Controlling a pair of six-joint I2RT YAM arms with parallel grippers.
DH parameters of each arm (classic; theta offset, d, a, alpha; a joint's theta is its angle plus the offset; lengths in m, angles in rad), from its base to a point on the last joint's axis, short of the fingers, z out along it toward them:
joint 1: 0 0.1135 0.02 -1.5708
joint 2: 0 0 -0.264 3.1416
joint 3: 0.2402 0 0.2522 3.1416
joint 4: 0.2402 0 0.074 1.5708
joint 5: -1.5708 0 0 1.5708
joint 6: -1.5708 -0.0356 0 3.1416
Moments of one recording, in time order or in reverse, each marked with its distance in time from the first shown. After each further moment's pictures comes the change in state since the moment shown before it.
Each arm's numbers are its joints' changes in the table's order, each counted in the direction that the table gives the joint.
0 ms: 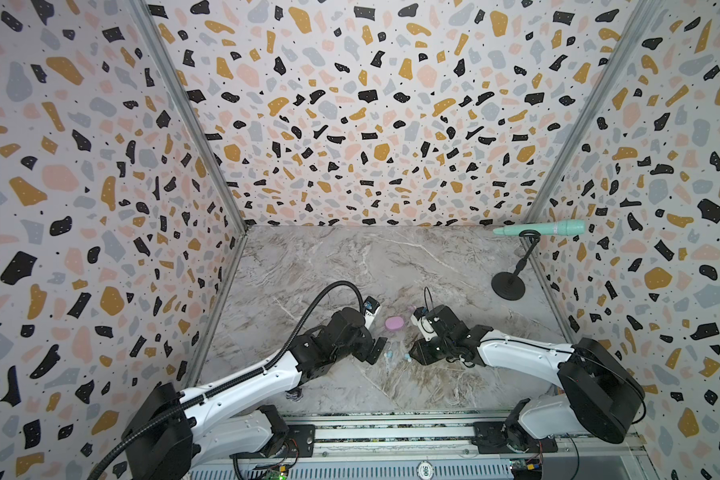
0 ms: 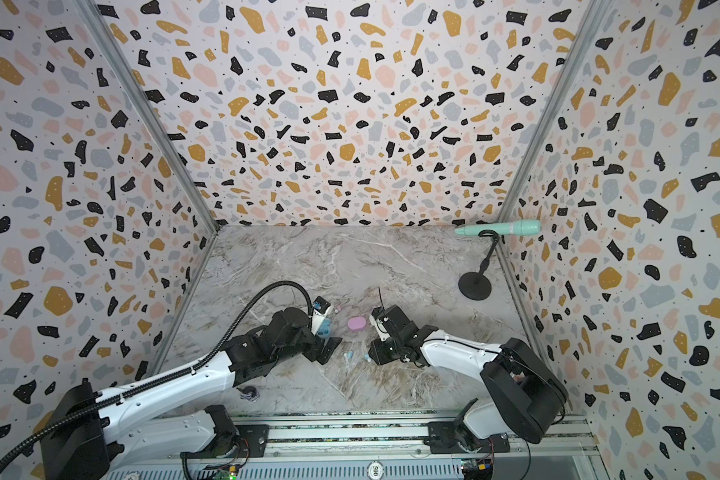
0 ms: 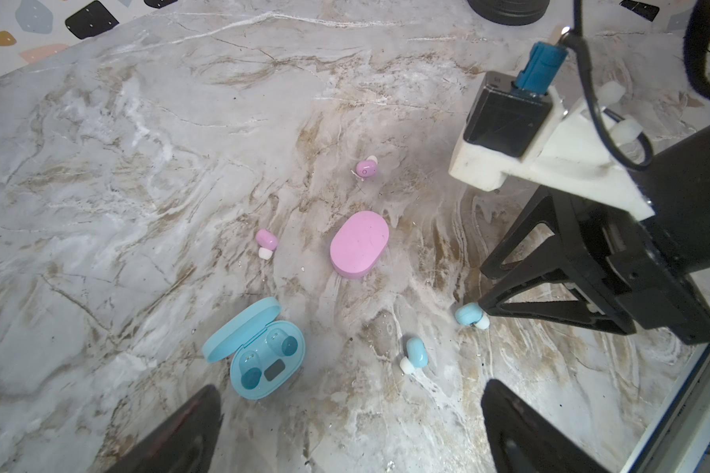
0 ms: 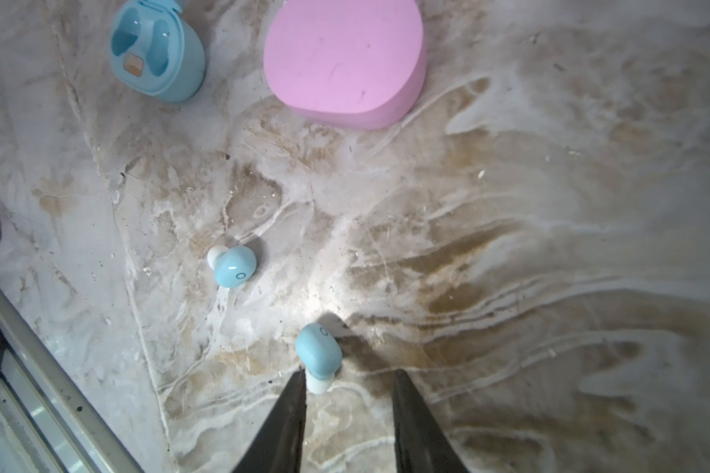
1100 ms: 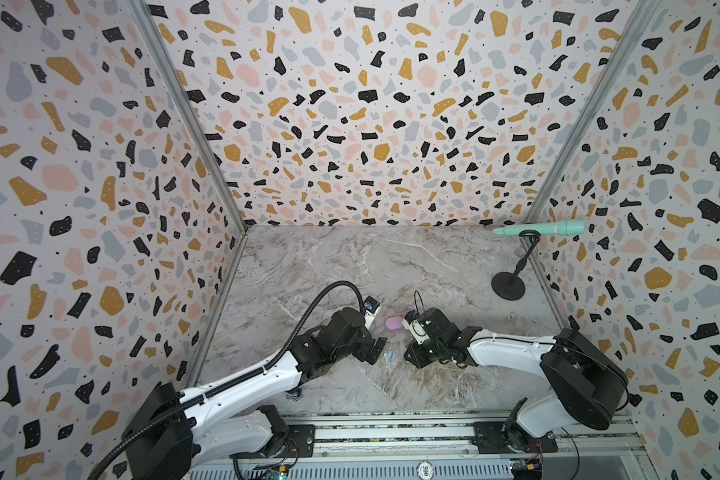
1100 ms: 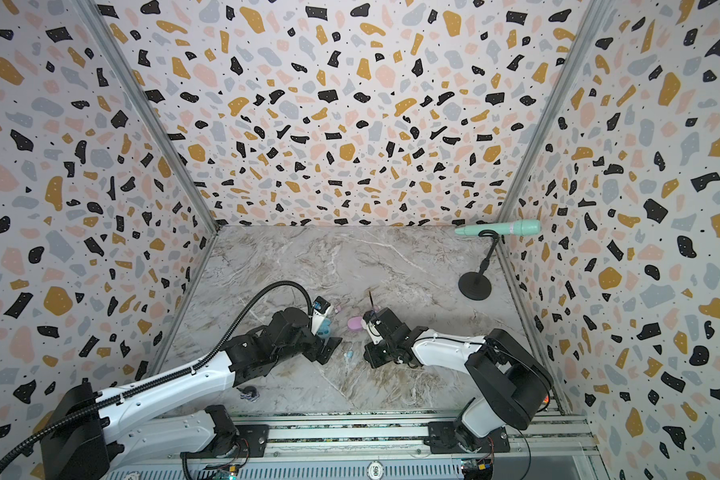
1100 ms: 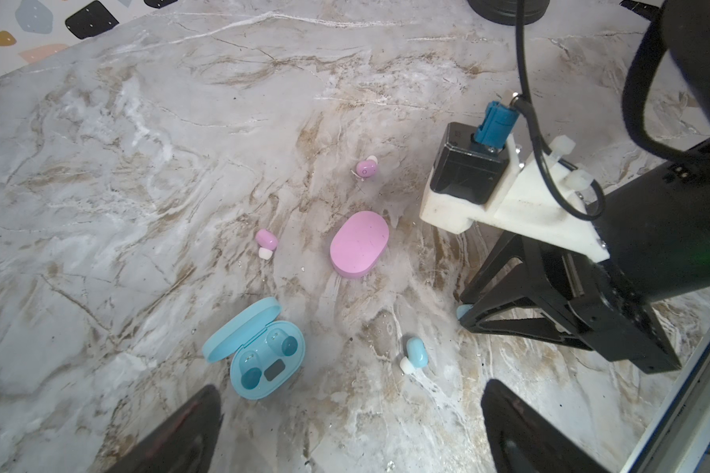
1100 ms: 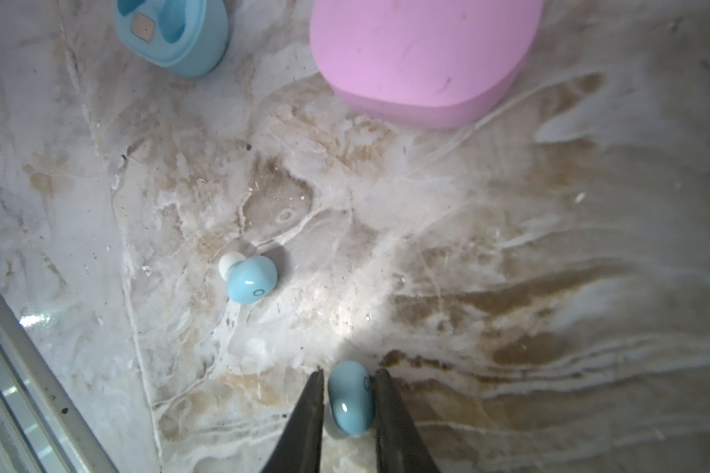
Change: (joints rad) left arm 0.000 0.000 0.000 0.000 0.000 0.000; right arm 0.054 0.084 0.010 -0.071 0.007 0.018
